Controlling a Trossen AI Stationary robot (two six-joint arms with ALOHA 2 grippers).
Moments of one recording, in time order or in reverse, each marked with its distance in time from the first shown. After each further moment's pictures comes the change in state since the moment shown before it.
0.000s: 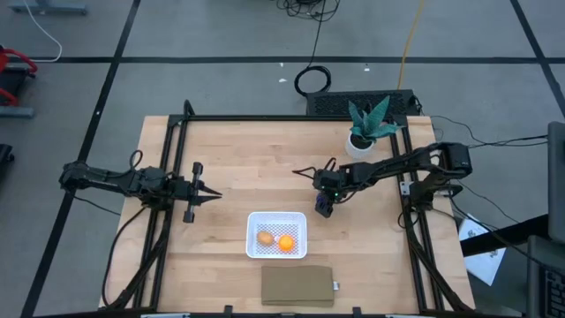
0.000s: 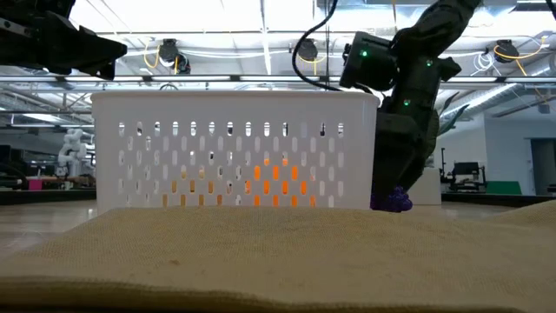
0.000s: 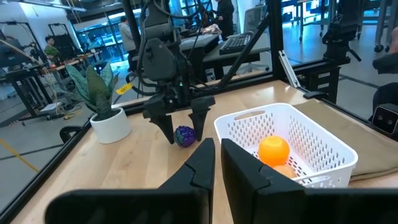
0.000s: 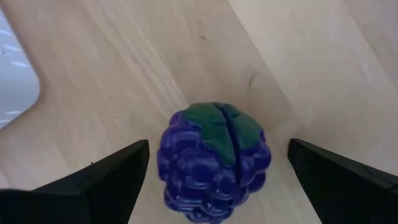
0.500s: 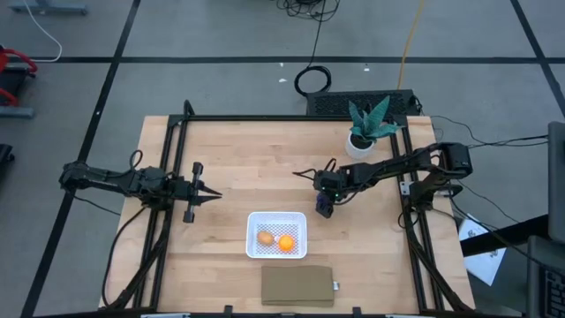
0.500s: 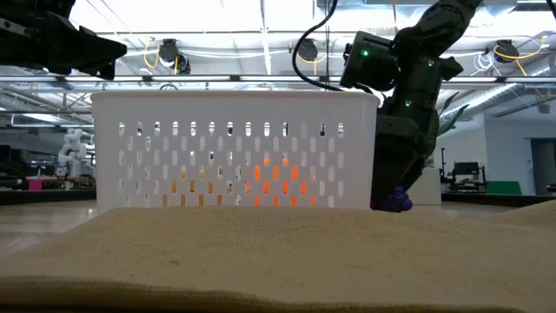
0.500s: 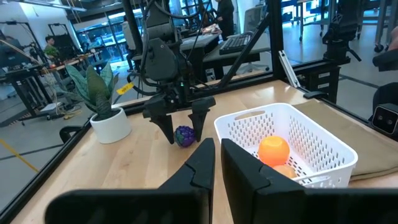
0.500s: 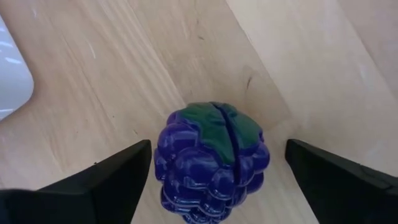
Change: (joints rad) left arm 0.000 0.000 0.000 0.000 0.000 0.000; right arm 0.002 -0.011 -0.005 0.007 0.036 -0.019
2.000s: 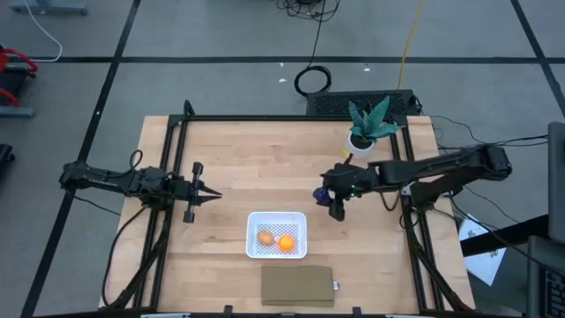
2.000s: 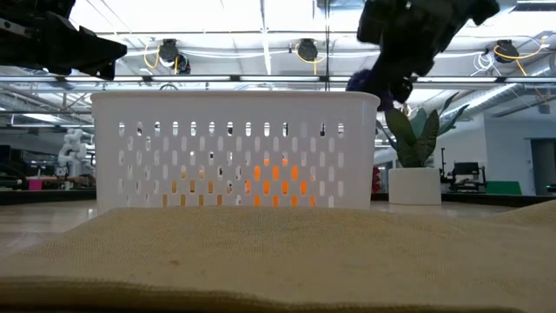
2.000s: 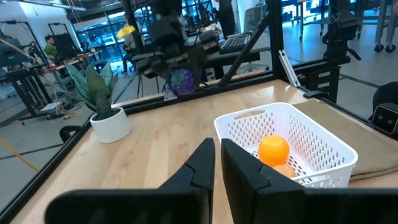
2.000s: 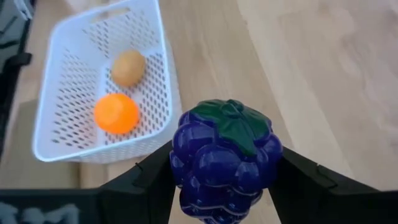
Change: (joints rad) left arm 0.000 0.000 0.000 -0.001 0.000 0.000; right arm 0.122 -0.388 0.002 0.061 0.022 -0.159
